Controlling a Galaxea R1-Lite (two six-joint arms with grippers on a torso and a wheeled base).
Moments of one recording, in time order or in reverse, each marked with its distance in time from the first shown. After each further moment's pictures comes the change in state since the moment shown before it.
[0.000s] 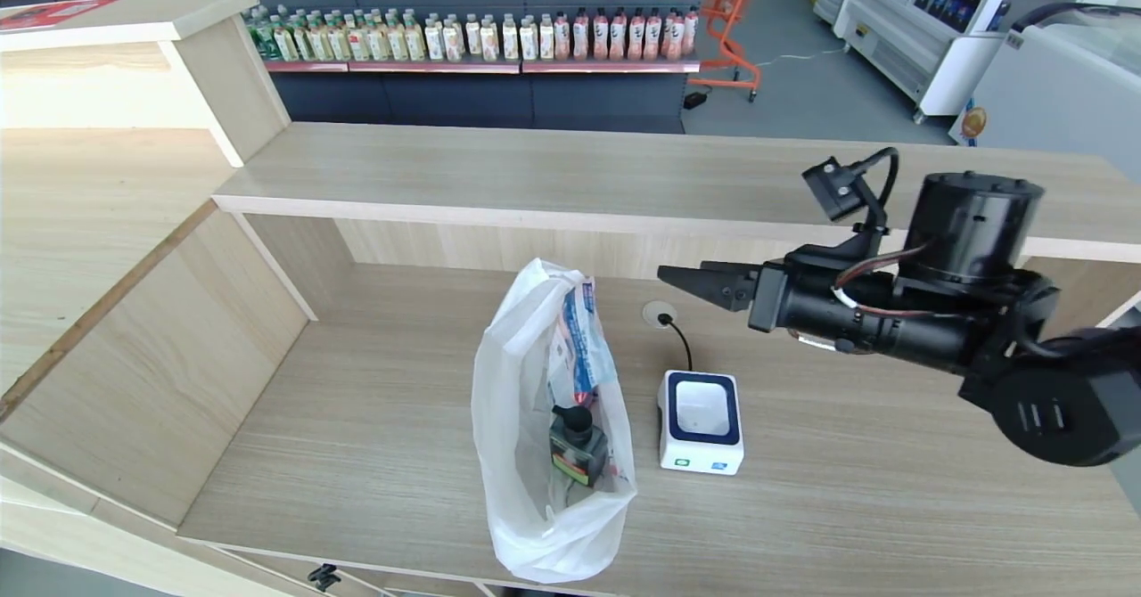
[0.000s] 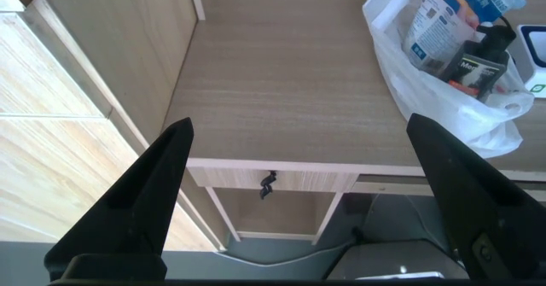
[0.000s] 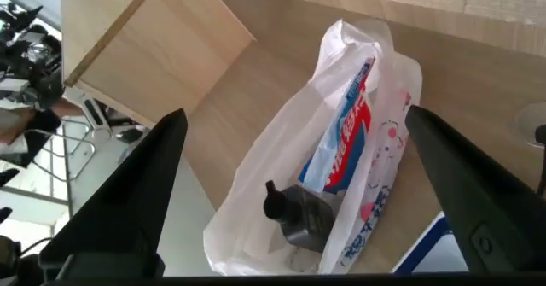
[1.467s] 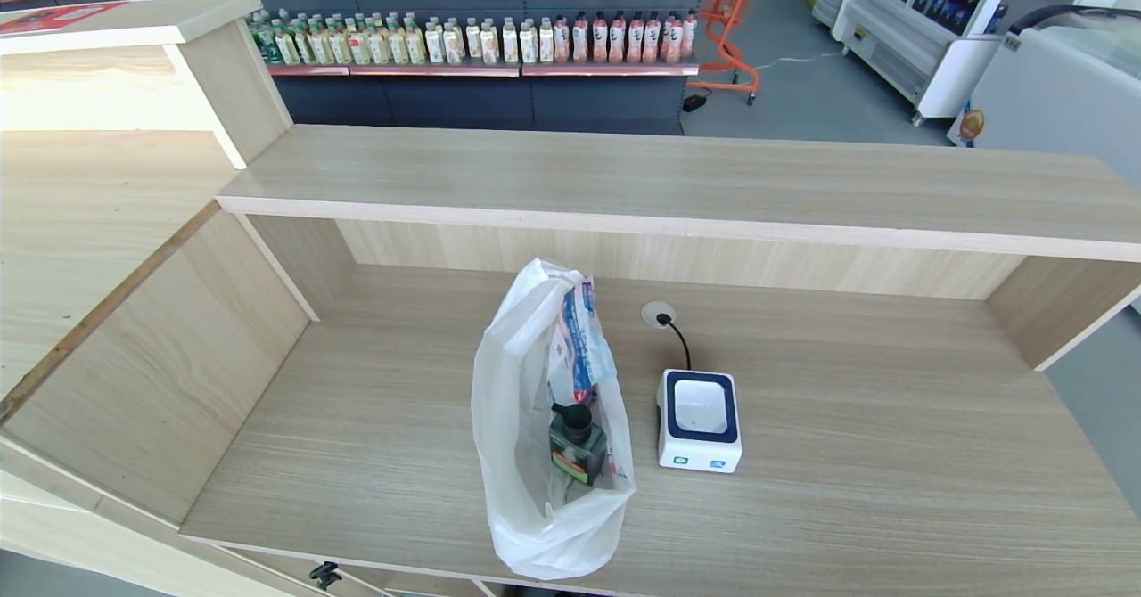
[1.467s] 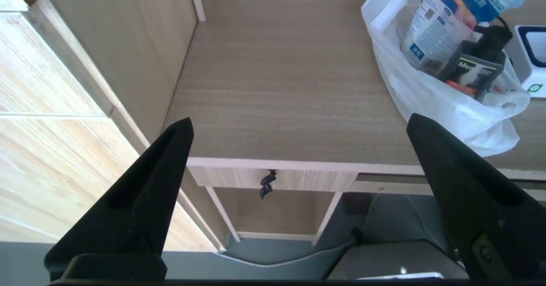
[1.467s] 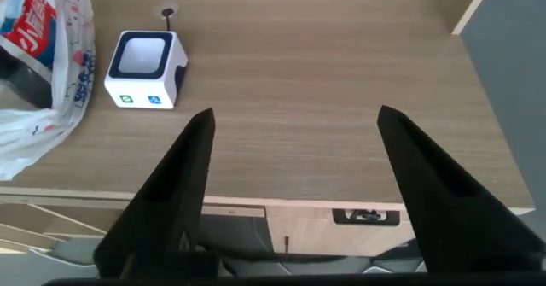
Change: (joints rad) left arm 0.000 0.000 -0.001 0.000 0.000 0.000; right arm -0.409 -1.733 0.846 0.833 -0.551 -0.278
